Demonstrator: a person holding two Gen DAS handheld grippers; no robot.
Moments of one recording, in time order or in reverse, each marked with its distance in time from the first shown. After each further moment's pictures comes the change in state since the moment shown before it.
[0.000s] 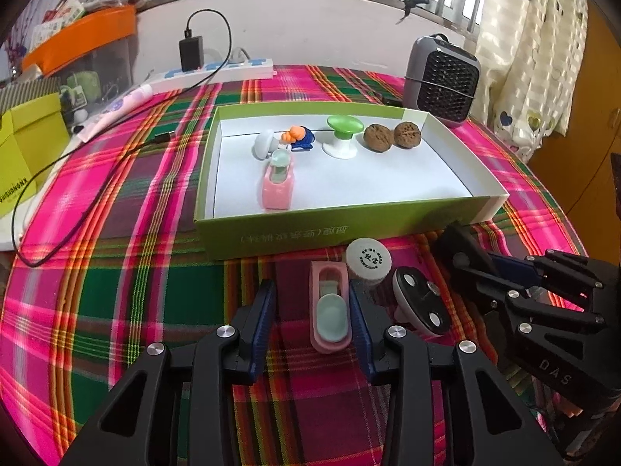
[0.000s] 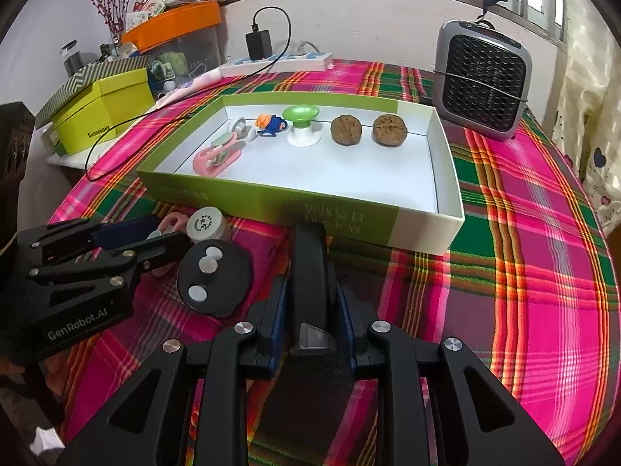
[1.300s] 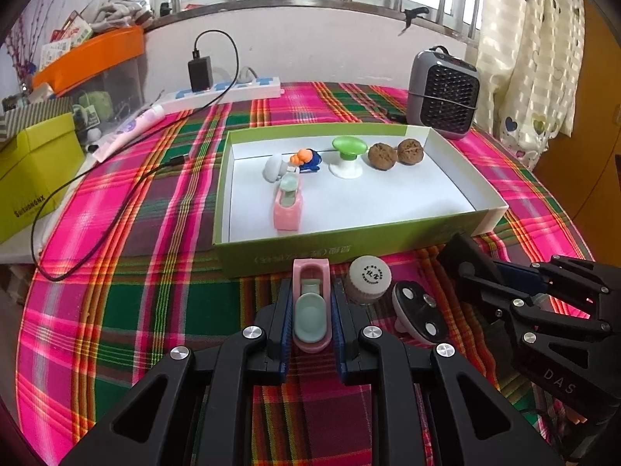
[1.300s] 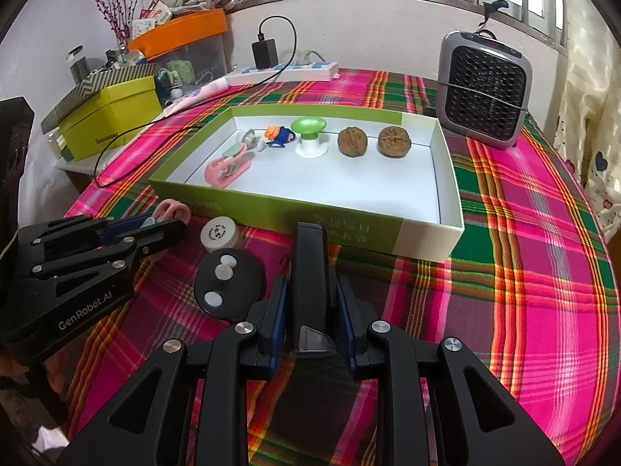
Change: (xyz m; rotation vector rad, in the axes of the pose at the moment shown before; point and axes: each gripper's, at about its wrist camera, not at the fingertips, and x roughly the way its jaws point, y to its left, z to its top) left arm -0.016 -0.005 0.004 0.022 -0.051 0.051; right arm -0.010 0.004 0.003 -0.004 -0.028 0.018
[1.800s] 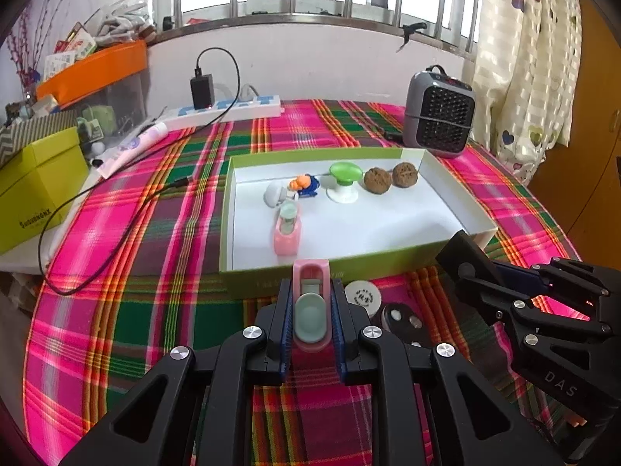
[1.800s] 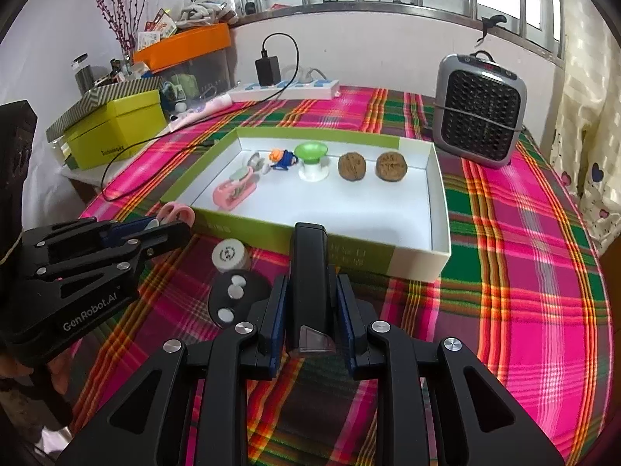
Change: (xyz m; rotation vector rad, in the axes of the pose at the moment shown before) left arm -0.014 0.000 0.014 -0.007 -0.047 -0.004; right arm -0.016 0.002 0.011 -0.009 -0.050 -0.001
